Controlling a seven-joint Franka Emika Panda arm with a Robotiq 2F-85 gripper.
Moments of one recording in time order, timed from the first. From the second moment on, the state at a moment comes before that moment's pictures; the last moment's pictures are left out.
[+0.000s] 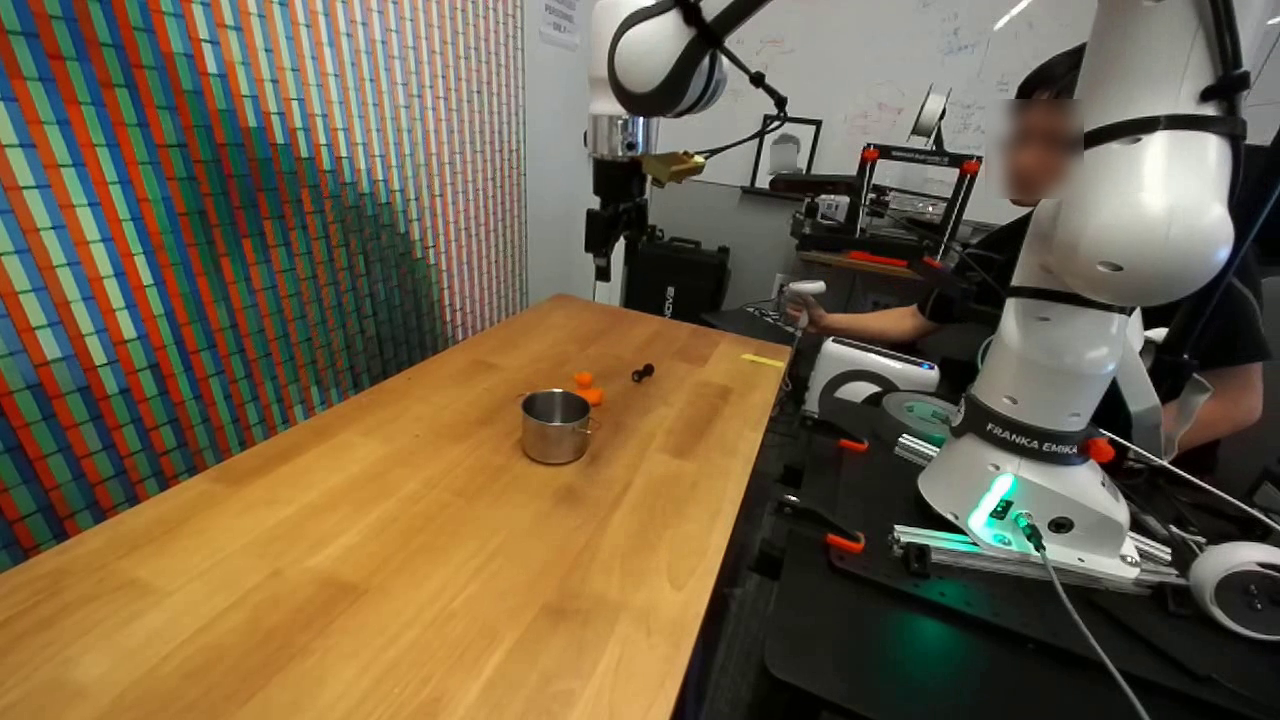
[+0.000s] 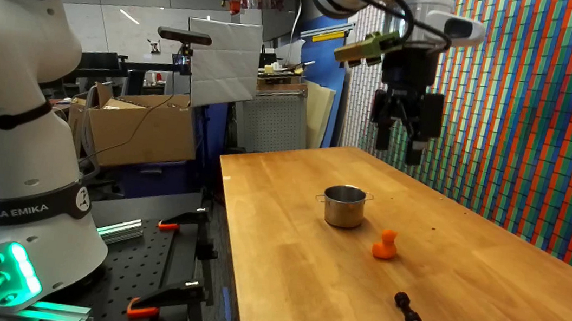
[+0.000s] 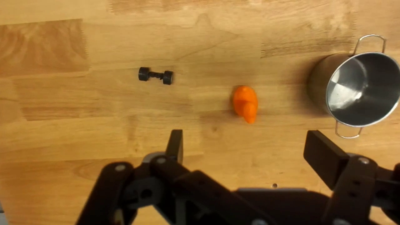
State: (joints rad) arm -0.02 0.16 -0.04 -2.14 -0.07 2.25 -0.02
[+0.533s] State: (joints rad) arm 0.01 0.40 -0.03 -2.13 -0.07 2.41 0.01
